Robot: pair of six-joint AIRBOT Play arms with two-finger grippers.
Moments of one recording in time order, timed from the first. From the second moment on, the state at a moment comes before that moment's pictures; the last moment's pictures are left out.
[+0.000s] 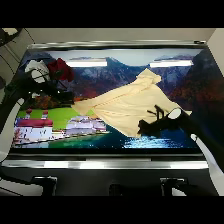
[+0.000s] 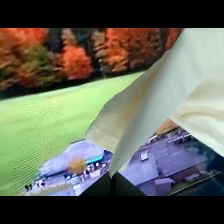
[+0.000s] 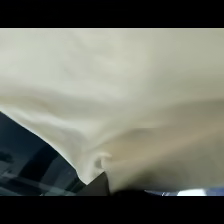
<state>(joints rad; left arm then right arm) -0.07 -1.66 1.59 1.21 -1.34 -1.44 0.07 -1.32 0.83 -0.91 1.08 1.57</state>
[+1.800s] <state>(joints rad) -0.06 -1.60 1.97 1.44 -0.88 -1.57 0.08 -1.70 1.93 -1.38 1.04 1.81</state>
